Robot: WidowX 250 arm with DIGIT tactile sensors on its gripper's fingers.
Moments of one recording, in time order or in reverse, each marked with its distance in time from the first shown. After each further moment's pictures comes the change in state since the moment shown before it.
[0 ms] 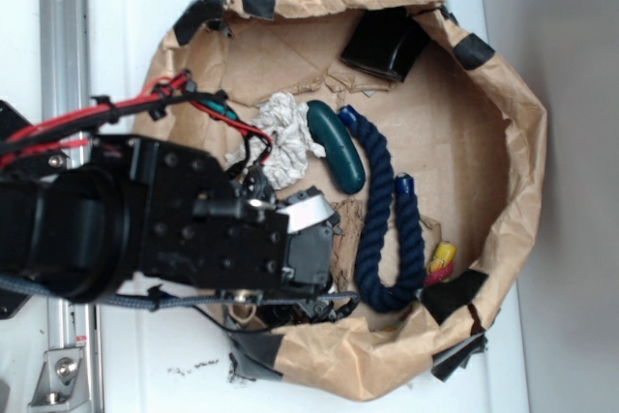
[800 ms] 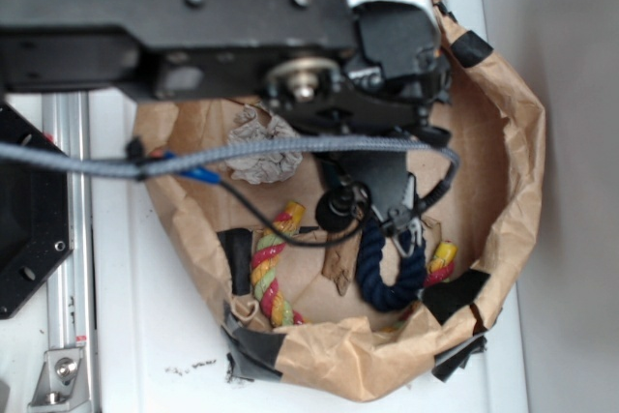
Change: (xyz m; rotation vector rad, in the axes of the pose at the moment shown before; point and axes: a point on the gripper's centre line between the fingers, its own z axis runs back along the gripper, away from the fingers) arm 0.070 0.012 0.127 -0.086 -0.135 -0.109
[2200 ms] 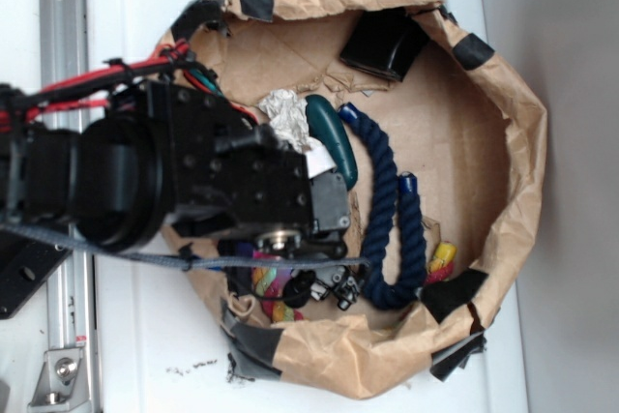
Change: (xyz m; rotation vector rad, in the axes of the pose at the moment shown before) arm -0.089 -0.014 -0.123 0.056 0.241 0.370
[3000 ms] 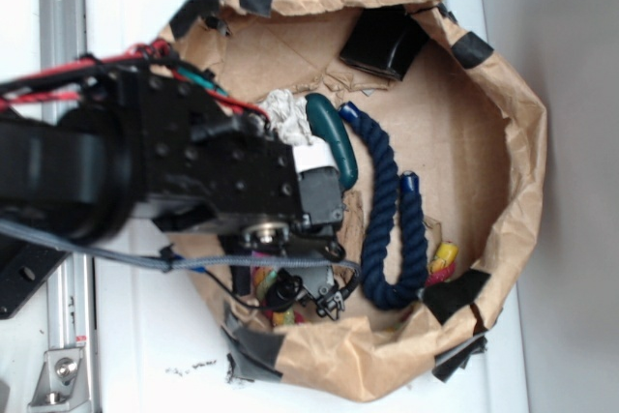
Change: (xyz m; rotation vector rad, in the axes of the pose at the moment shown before) arm 0.011 -0.001 0.028 -0.053 -0.060 -0.236
